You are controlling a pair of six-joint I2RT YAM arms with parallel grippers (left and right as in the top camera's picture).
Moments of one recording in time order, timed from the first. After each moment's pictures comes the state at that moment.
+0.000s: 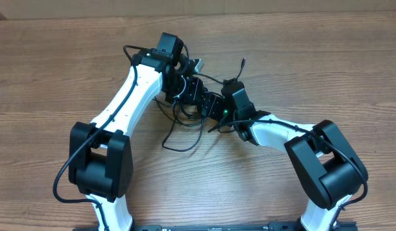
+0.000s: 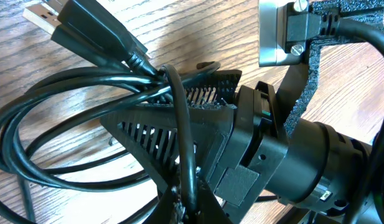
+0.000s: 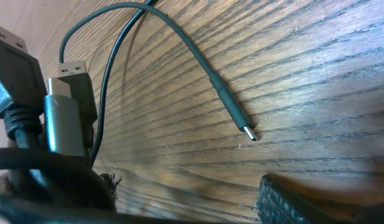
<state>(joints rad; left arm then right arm) -0.32 1.96 1.60 -0.98 0.55 -0.15 0.52 1.92 0.93 0.21 -0.20 0.89</state>
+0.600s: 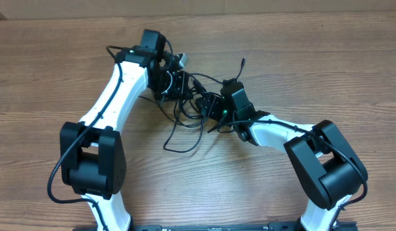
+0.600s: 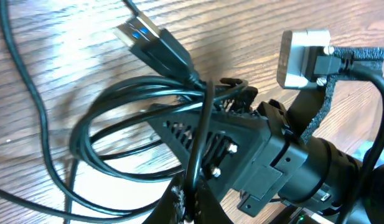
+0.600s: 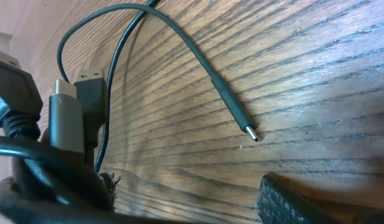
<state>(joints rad) -0.22 1.96 1.60 -0.99 0.60 -0.19 0.53 1.92 0.93 0.21 -0.19 0.89</state>
